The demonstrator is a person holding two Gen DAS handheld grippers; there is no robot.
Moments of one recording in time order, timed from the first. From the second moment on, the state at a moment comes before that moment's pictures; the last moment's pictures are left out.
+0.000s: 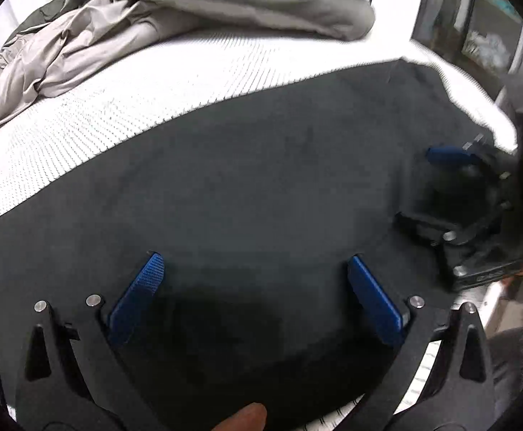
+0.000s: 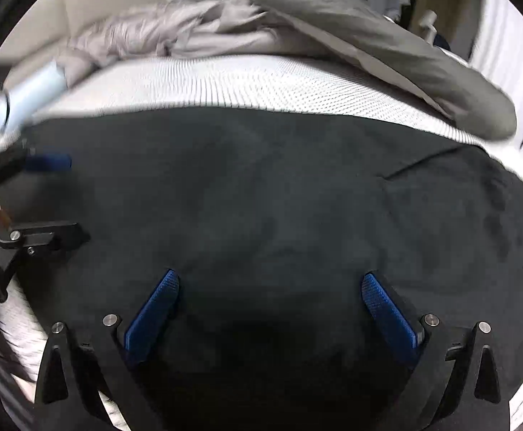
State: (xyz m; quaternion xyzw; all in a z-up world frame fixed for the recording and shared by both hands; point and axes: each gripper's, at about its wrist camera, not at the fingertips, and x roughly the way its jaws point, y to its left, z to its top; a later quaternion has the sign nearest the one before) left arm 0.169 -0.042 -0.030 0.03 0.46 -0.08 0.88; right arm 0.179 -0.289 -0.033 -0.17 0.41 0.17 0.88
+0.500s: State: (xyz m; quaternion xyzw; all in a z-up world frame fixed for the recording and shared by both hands) left arm 0.154 0.013 -0.041 0.00 0.46 -0.06 0.89; right arm 0.184 -0.351 -0.019 -0.17 0.40 0.03 0.90
